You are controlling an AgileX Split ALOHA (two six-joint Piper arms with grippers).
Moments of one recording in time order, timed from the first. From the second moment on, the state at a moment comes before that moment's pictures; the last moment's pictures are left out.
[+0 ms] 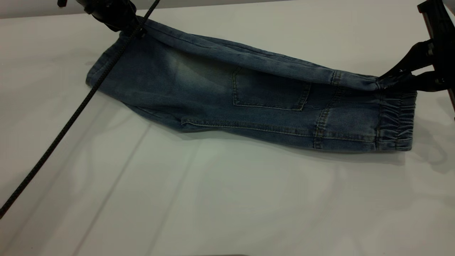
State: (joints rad) left arm -0.22 2.28 -1.48 0.33 0.04 0.26; right arm -0.03 1.92 -0.63 1.81 0.64 -0.57
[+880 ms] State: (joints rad) left arm -0.25 2.26 -1.48 0.33 0.07 0.10; right arm -0.03 1.92 -0.63 1.81 0.84 -0.81
